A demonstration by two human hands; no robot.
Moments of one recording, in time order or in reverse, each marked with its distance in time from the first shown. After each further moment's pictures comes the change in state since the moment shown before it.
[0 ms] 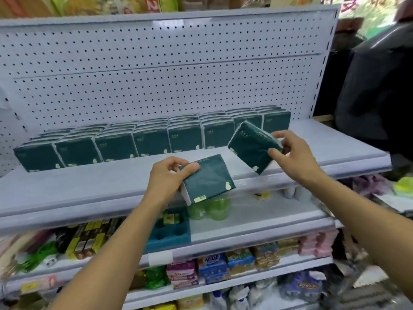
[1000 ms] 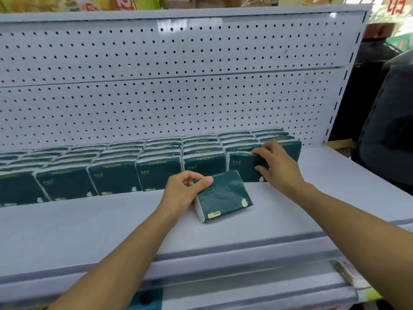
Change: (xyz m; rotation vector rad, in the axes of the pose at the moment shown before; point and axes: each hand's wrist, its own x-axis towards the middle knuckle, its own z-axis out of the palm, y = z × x) left_hand 0.141 -0.004 0.115 -0.124 -0.126 -0.097; right_hand 0.182 0.114 0.049 -0.532 -0.111 -0.244
